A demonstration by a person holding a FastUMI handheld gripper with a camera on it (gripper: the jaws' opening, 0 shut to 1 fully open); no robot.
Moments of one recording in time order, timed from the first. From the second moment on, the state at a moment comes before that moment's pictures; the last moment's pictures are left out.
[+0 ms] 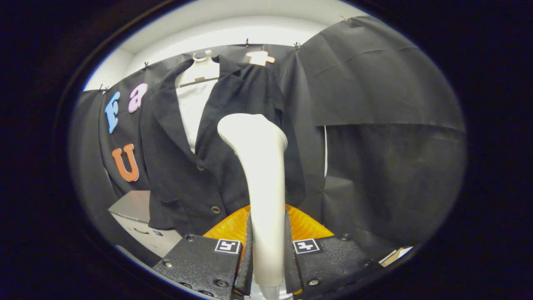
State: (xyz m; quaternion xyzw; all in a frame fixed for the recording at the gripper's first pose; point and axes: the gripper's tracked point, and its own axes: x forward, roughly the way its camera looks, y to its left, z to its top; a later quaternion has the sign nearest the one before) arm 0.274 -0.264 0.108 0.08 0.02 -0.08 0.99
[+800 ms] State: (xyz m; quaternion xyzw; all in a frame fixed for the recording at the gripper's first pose) arm 0.349 -0.246 0.186 0.04 -0.02 -0.08 1.00
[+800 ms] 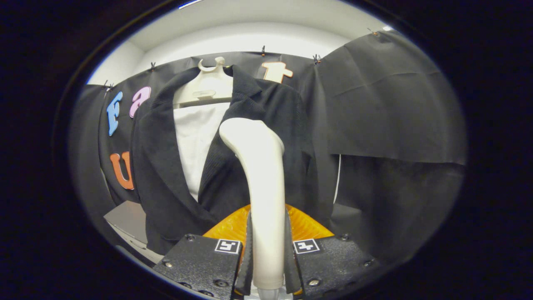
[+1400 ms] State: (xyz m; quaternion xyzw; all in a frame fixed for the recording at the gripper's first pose) arm 0.345 -0.244 0.126 0.02 0.01 -0.08 1.00
